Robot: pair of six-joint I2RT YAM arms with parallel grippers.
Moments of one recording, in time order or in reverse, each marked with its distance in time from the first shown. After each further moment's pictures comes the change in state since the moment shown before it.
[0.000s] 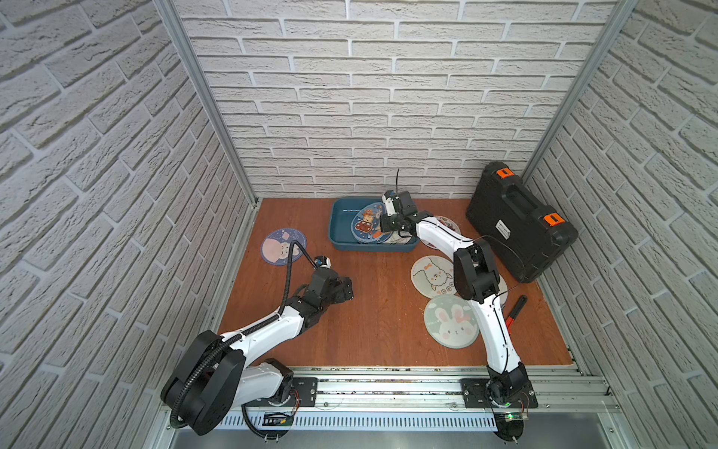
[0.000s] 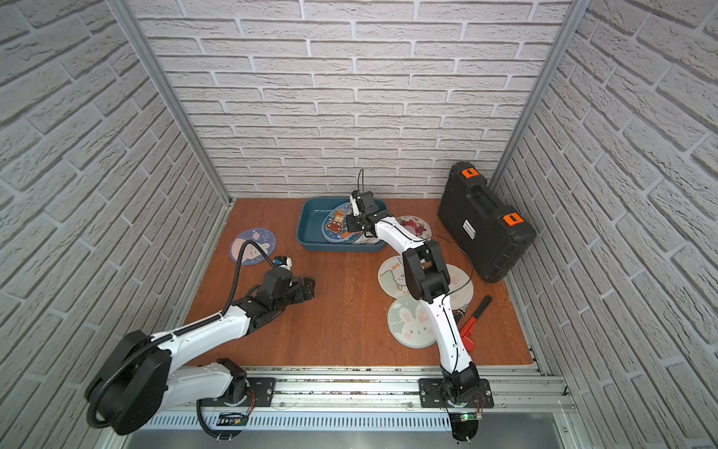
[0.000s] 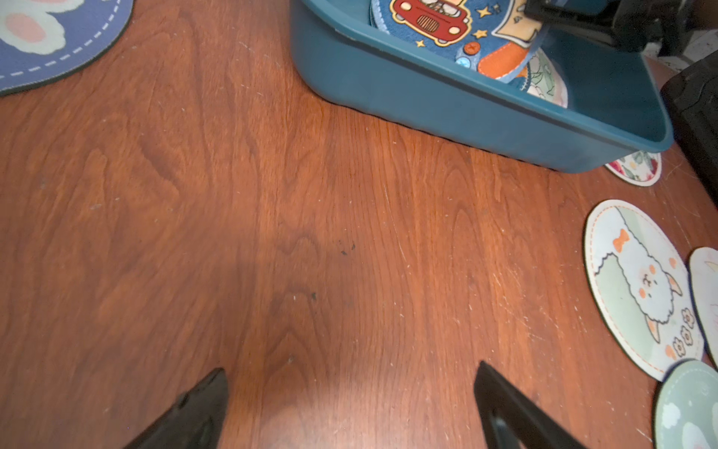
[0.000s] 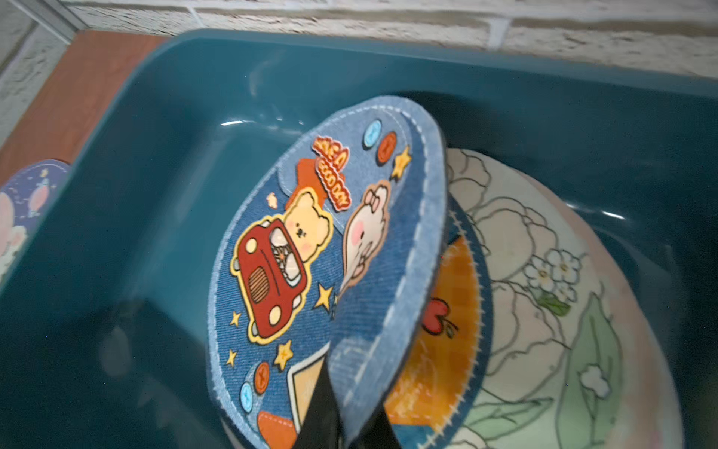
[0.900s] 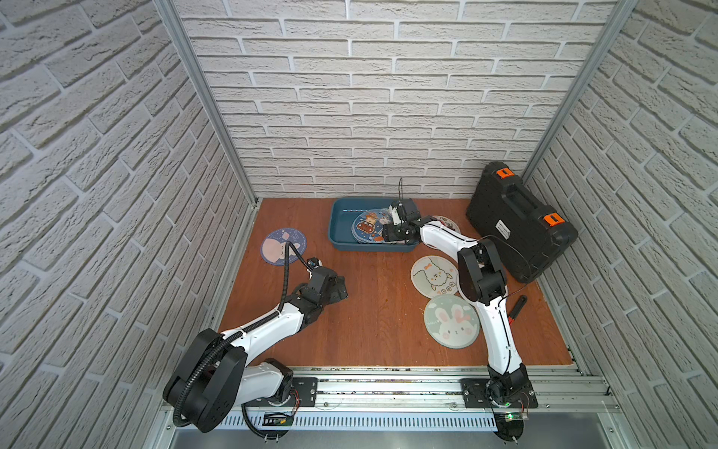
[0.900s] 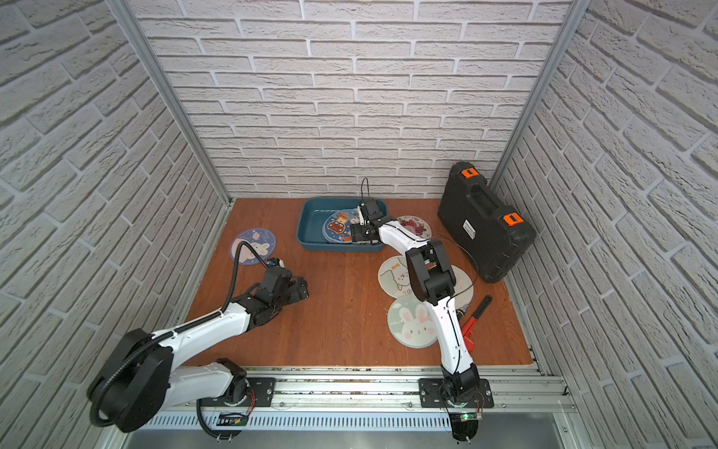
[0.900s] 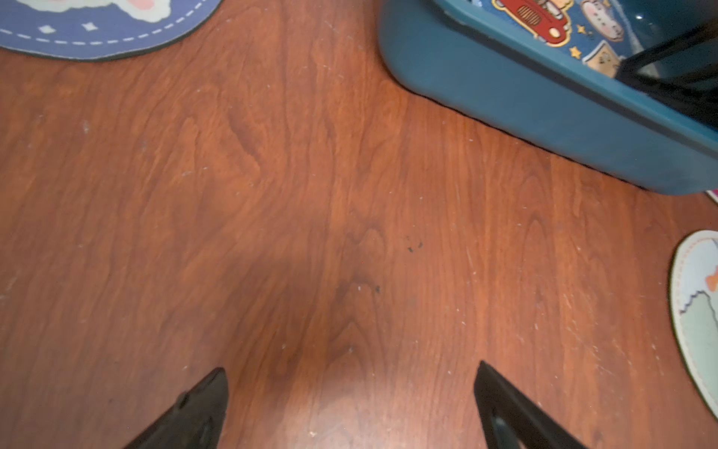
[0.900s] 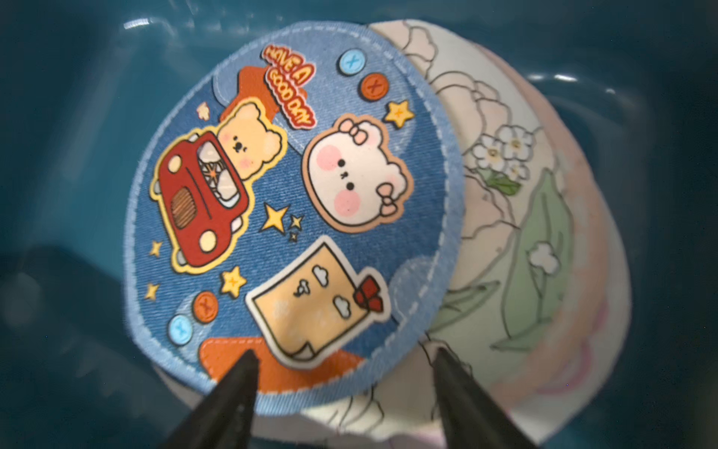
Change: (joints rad) left arm 0.036 0.013 0.026 -0.126 -0.083 -0.077; right arm -0.021 -0.097 -0.186 -0.022 0.040 0.026
